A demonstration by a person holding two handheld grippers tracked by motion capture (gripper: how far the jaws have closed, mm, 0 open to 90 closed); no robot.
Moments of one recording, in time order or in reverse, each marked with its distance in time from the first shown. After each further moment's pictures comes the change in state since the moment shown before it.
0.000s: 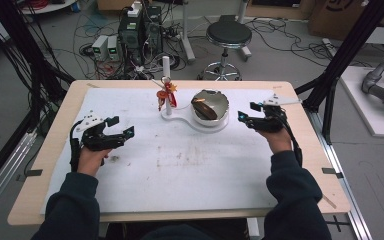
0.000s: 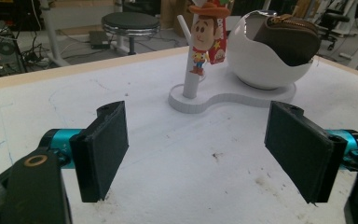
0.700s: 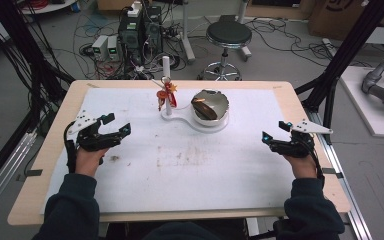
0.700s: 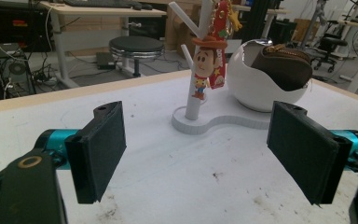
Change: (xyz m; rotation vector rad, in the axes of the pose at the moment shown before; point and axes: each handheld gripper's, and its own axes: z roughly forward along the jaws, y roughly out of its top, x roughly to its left) left arm -0.001 0.004 -0.010 -0.080 0.019 0.000; right arm -0.007 -0.058 -0.062 -0.019 -0.126 0.016
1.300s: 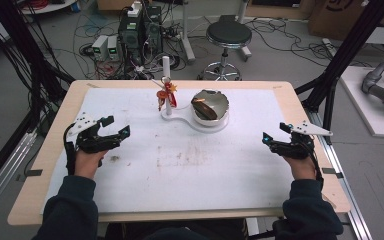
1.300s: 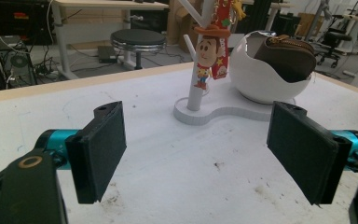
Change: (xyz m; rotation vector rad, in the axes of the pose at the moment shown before) left arm -0.001 -0.005 -0.003 0.018 0.008 -0.006; right arm 0.001 -0.005 0.000 0.006 -0.022 0.024
